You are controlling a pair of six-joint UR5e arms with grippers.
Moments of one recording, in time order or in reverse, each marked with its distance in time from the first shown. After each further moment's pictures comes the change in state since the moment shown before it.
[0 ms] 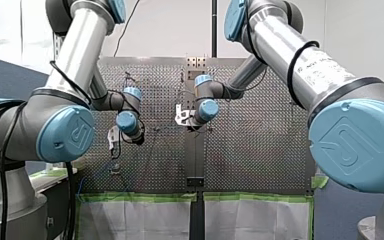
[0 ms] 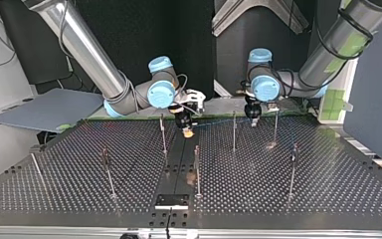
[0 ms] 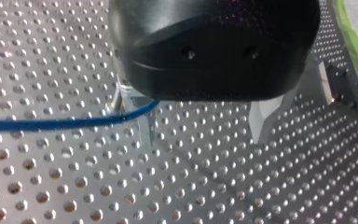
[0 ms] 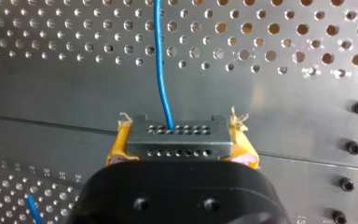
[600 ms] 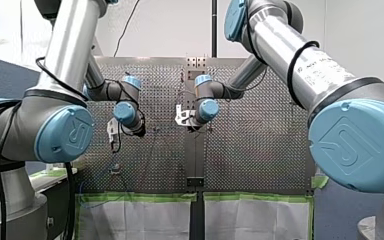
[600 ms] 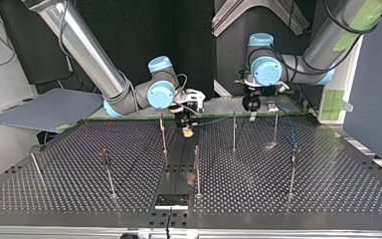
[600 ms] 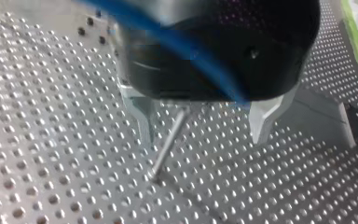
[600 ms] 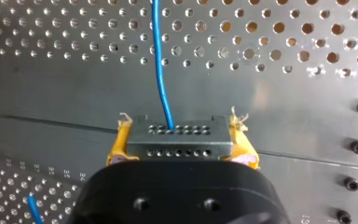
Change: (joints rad) left arm -0.038 0.155 -0.109 0.021 0.000 -0.023; right arm -0.001 0.000 -0.001 0.011 -0.002 0.002
